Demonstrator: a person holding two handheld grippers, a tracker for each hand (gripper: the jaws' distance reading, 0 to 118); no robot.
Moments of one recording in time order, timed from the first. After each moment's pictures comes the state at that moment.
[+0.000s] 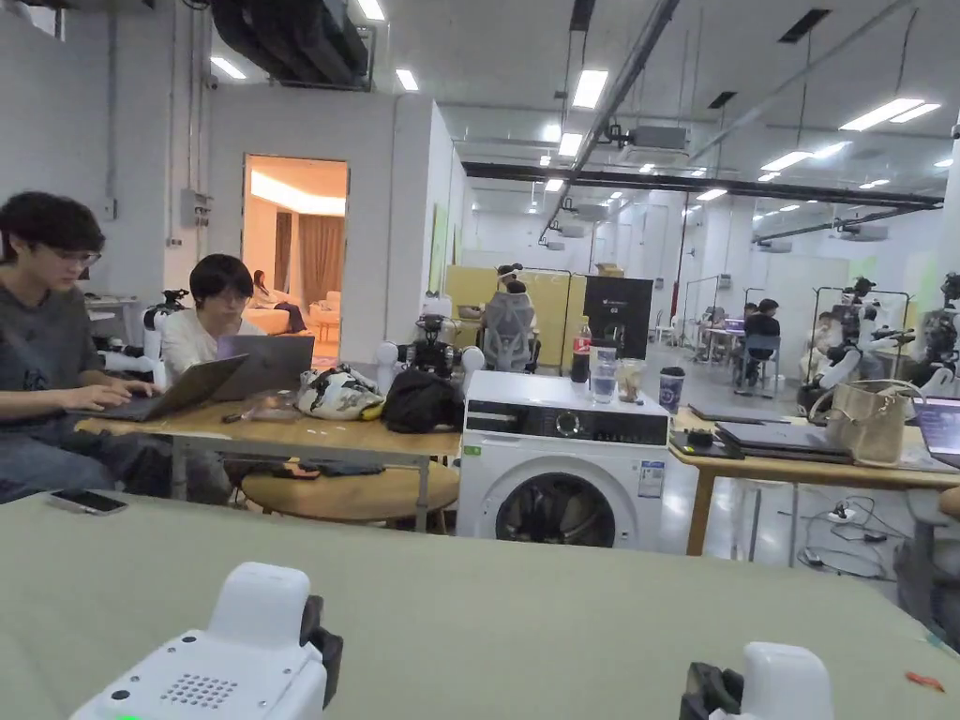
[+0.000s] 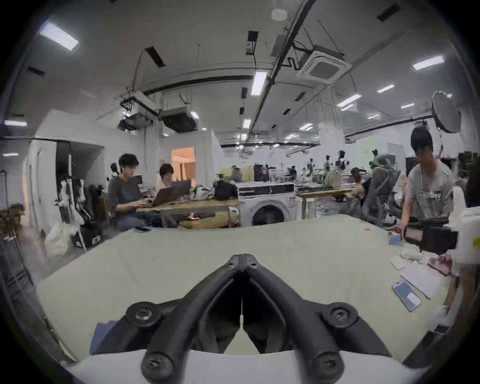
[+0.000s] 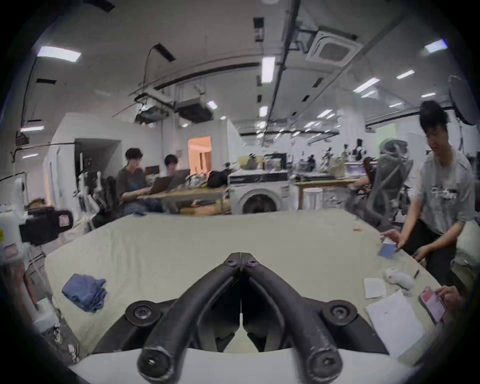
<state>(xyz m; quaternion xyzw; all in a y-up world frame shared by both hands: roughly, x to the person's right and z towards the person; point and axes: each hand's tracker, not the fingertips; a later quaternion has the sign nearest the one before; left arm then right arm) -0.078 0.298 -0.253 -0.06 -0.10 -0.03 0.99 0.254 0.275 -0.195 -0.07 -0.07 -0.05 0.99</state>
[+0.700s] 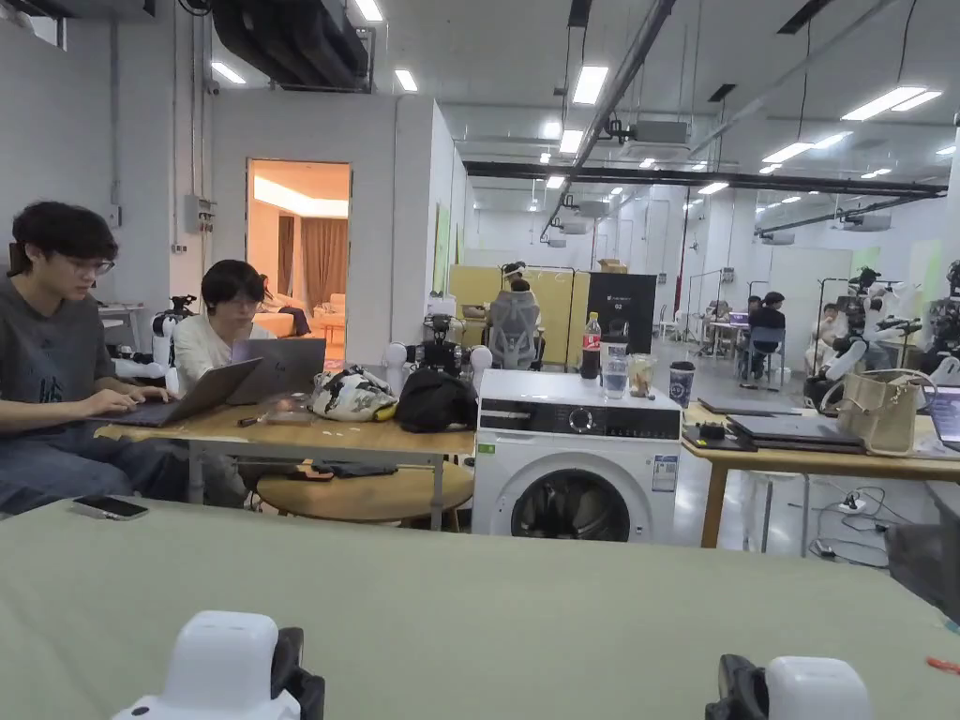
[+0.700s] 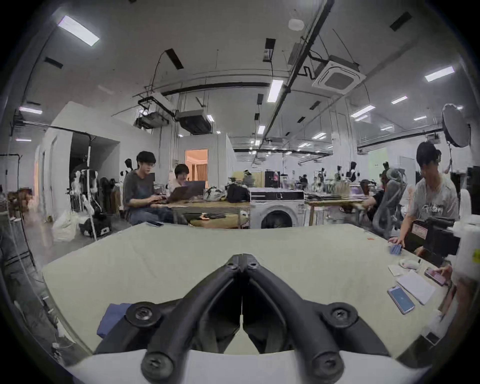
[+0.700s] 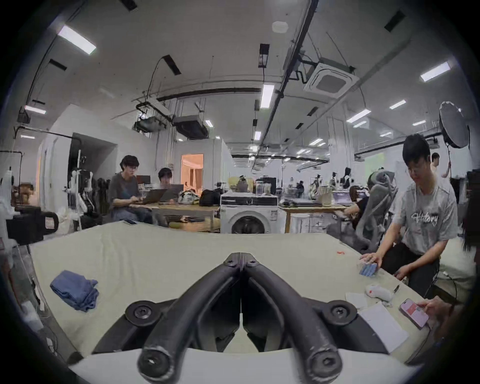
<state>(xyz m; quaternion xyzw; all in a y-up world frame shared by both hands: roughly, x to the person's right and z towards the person) -0.122 0.292 -0.207 -0.04 -0.09 0.00 1.00 0.207 0.278 -0.159 -0.02 -0.10 0.00 1.00</state>
